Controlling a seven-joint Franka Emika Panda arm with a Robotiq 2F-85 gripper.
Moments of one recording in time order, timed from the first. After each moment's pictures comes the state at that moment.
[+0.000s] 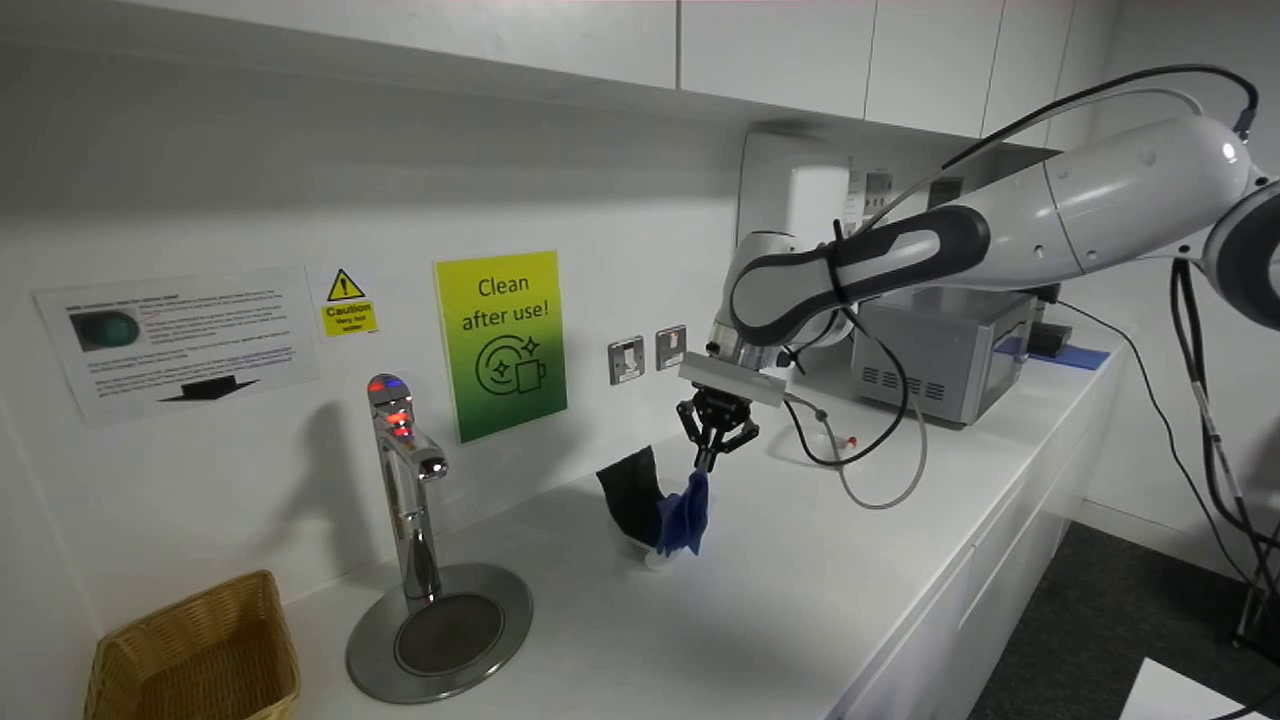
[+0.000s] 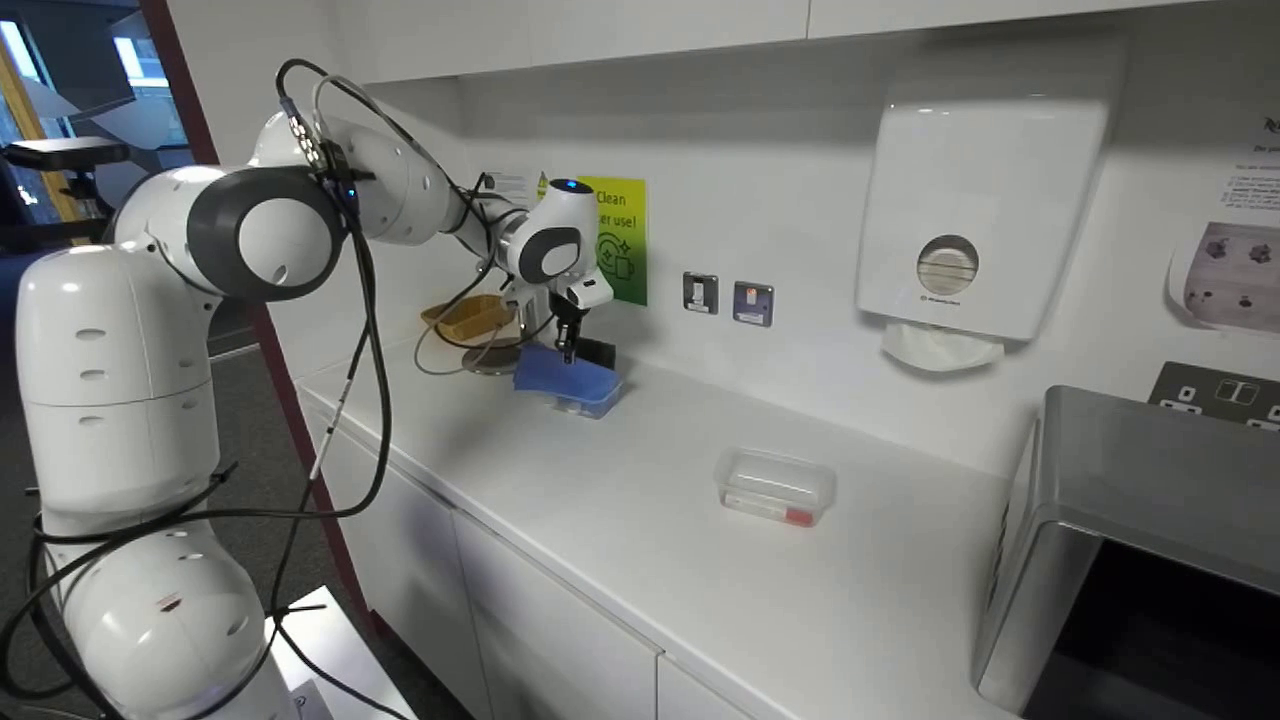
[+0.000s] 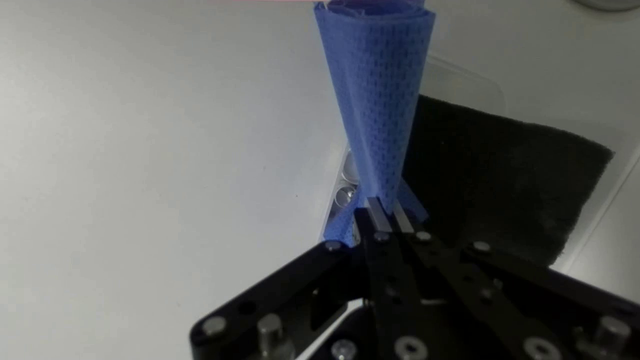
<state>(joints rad) 0.13 0.22 0.06 -1.81 0.25 2.17 1.02</state>
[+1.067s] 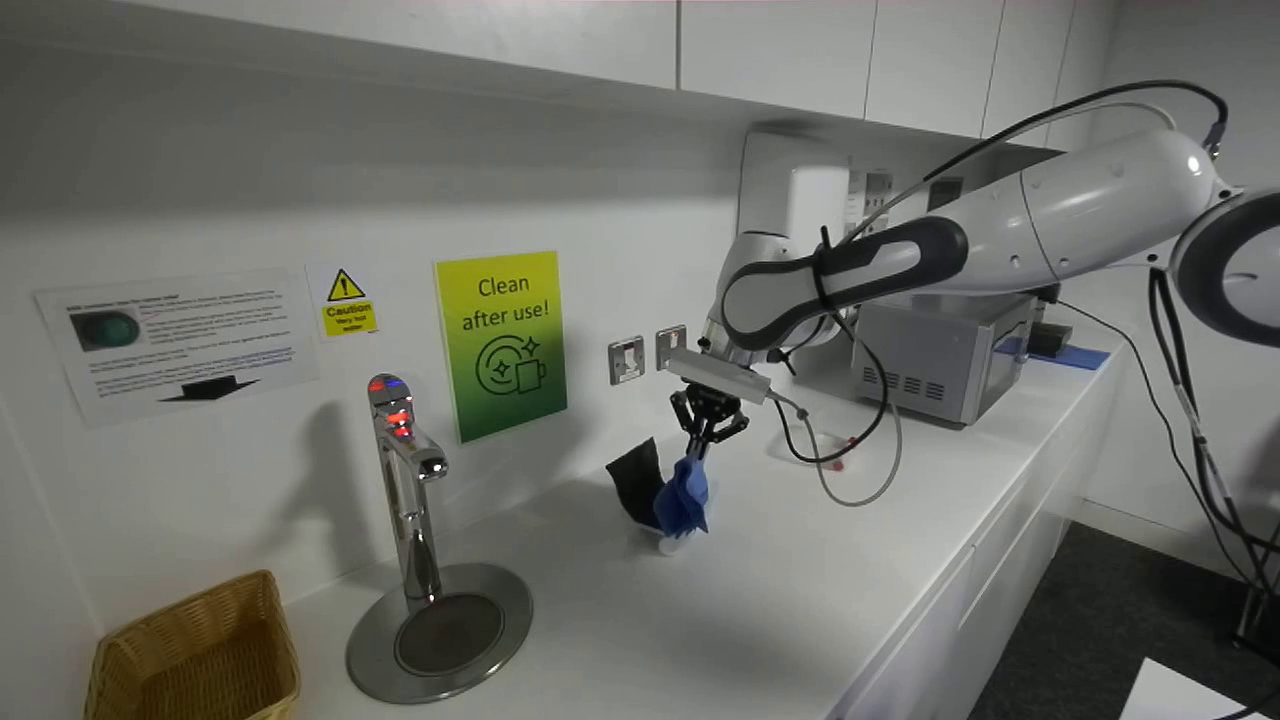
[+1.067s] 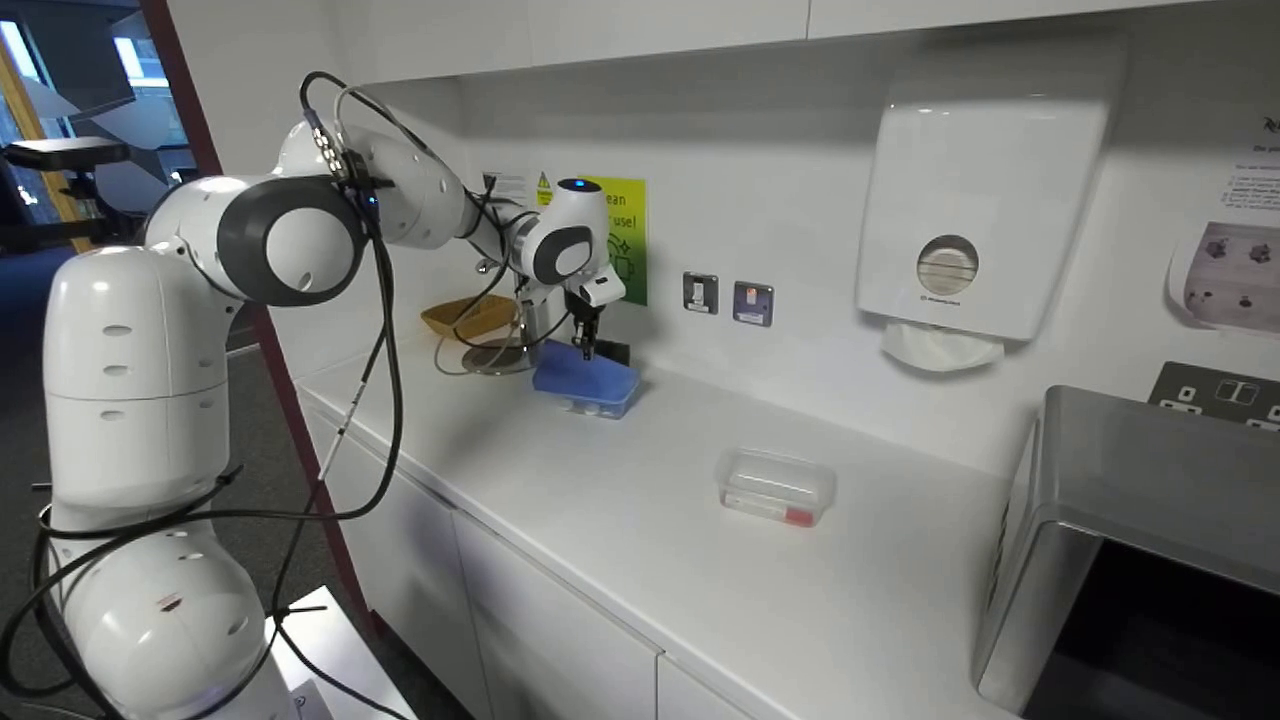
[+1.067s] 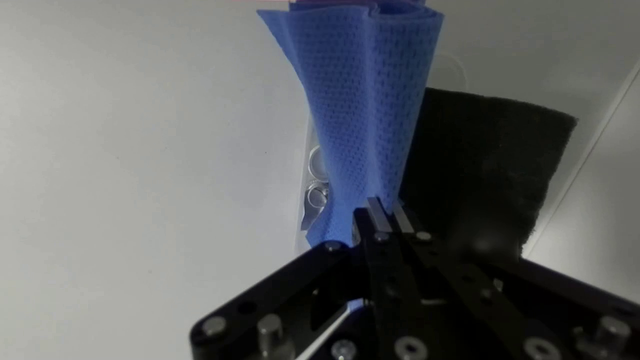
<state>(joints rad) 0.13 0.28 0.05 -1.74 0.20 2.23 1.09</state>
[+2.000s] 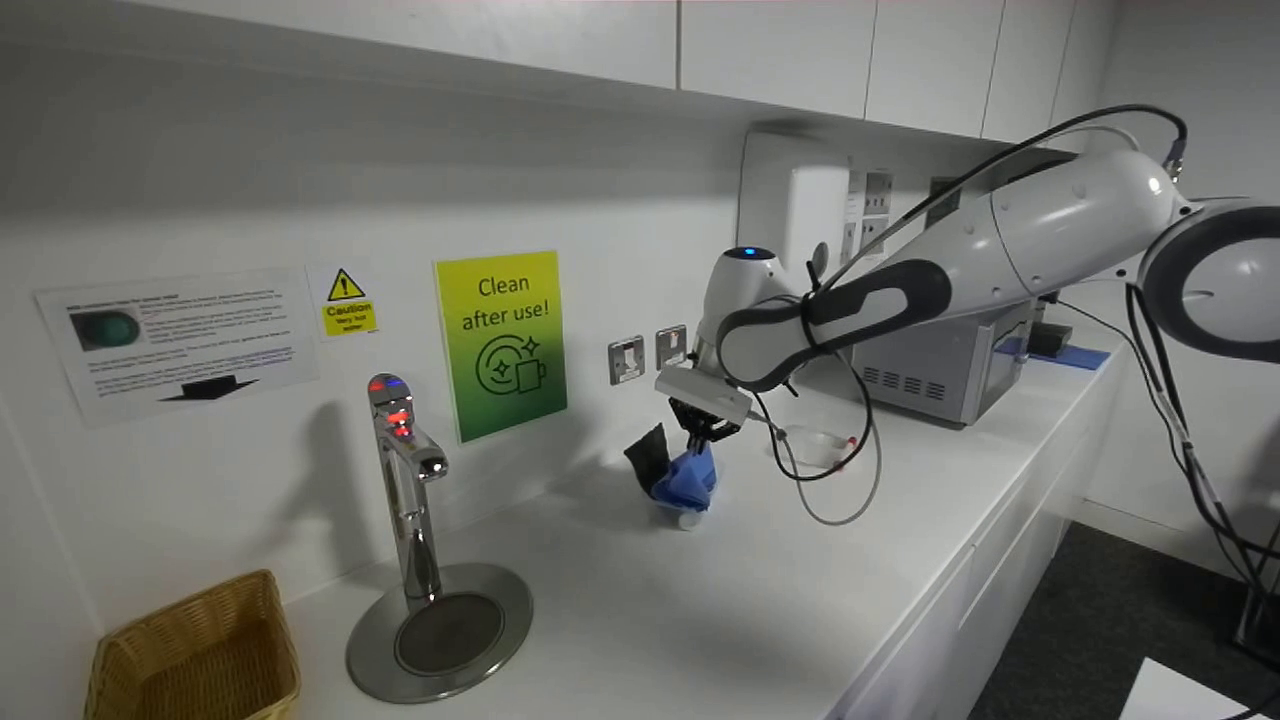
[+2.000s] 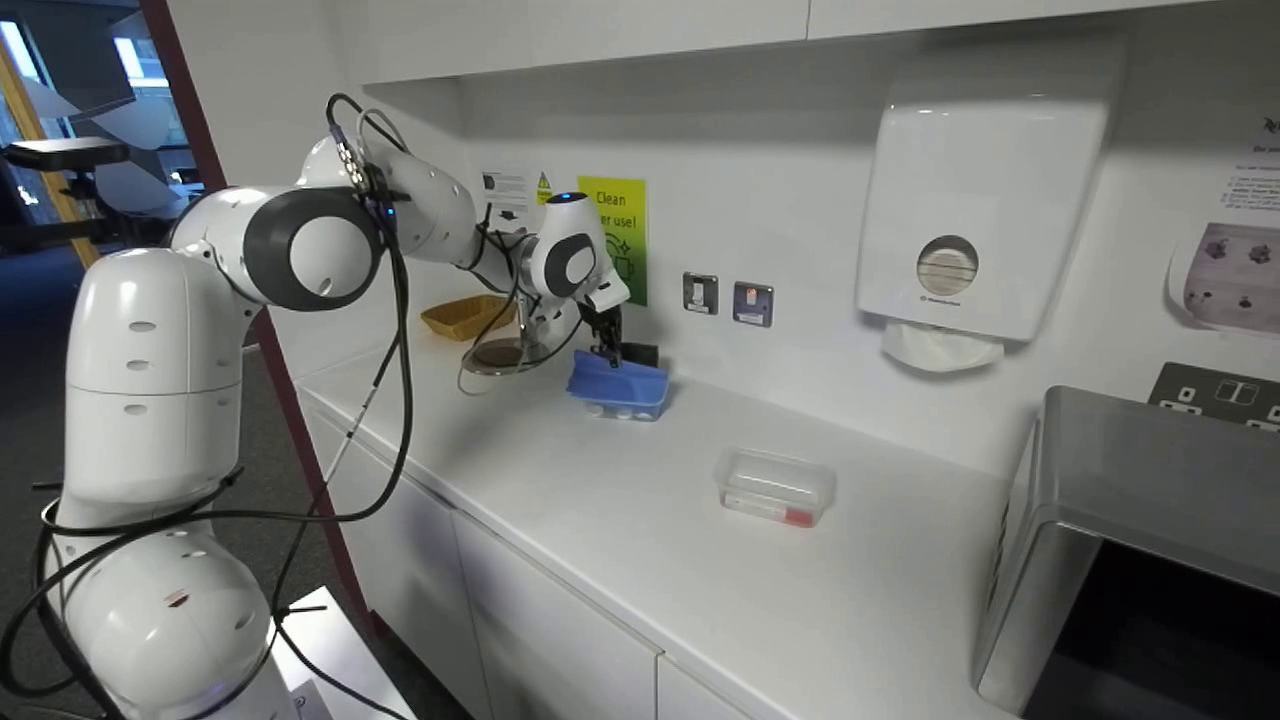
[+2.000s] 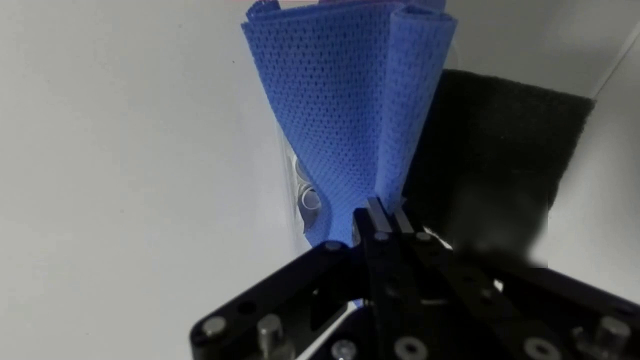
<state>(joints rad) 0.18 0.34 0.00 -1.73 -0.07 2.36 1.33</state>
